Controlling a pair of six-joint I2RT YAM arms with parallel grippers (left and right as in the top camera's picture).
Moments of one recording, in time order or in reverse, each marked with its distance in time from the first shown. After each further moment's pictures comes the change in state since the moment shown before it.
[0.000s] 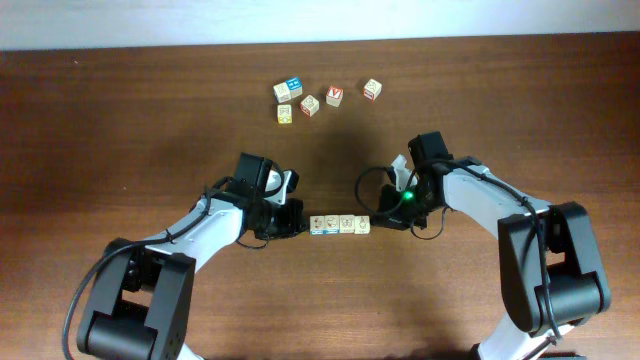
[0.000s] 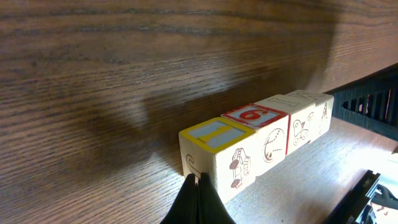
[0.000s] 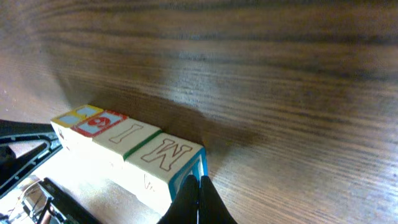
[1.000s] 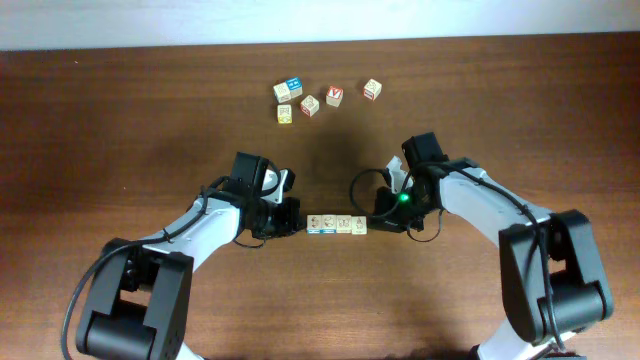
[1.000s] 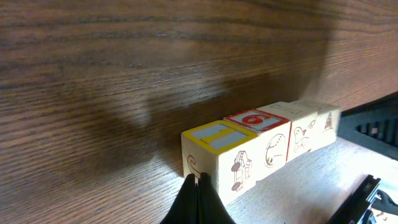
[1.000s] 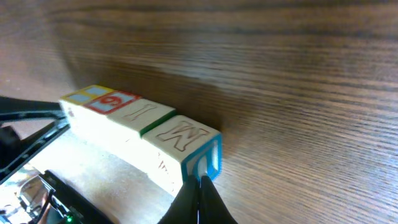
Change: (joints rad) left arm 0.015 0.000 0.000 -0.003 -0.004 0.000; right arm 0.039 -0.048 -0.001 -0.028 0.009 0.027
